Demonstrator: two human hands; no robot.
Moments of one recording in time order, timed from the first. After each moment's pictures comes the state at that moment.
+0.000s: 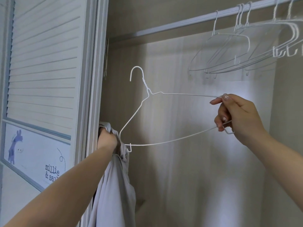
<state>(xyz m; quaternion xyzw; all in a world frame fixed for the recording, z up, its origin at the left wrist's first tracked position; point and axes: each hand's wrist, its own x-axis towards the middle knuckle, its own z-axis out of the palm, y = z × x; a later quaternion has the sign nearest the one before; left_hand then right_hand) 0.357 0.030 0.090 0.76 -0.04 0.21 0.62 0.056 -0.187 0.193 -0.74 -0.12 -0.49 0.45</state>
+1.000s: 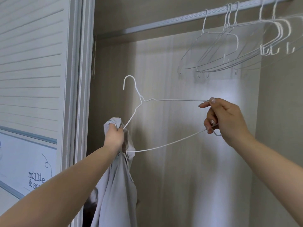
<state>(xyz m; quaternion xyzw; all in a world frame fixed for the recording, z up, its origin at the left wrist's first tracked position) 0.327 -0.007 0.109 0.70 -0.15 0.15 0.69 0.069 -0.187 0.182 -0.73 -0.08 -0.50 0.47</state>
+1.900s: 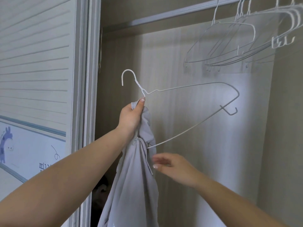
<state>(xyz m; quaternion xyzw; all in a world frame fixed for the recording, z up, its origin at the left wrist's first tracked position) 0.280 -0.013 0.150 0.53 -0.31 0.11 0.78 0.156 -0.143 0.050 -0.91 -0.04 -0.19 0.36</state>
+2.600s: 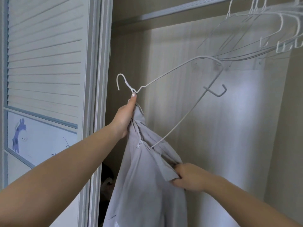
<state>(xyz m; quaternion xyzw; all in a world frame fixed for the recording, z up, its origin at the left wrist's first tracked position) 0.300 0.033 0.141 0.57 -0.27 -0.04 0.78 0.154 -0.162 0.038 -1.00 -0.02 -0.05 0.02</state>
